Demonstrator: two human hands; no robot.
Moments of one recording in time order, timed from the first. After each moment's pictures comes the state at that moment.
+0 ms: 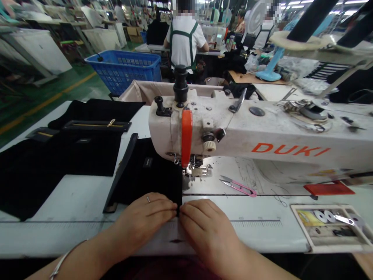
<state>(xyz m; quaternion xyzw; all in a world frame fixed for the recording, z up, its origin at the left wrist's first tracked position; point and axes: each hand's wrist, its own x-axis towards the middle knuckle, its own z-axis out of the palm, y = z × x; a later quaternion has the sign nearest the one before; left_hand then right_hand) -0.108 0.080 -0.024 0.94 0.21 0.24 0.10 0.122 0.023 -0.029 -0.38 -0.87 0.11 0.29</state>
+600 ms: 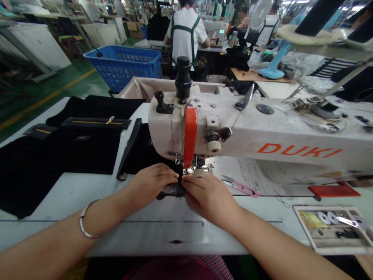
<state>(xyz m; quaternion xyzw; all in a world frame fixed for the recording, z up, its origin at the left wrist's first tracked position) -0.102 0.148 -0.030 0.94 0.23 0.23 0.11 0.139 0.086 -0.026 -0.38 -0.88 0.09 0.25</state>
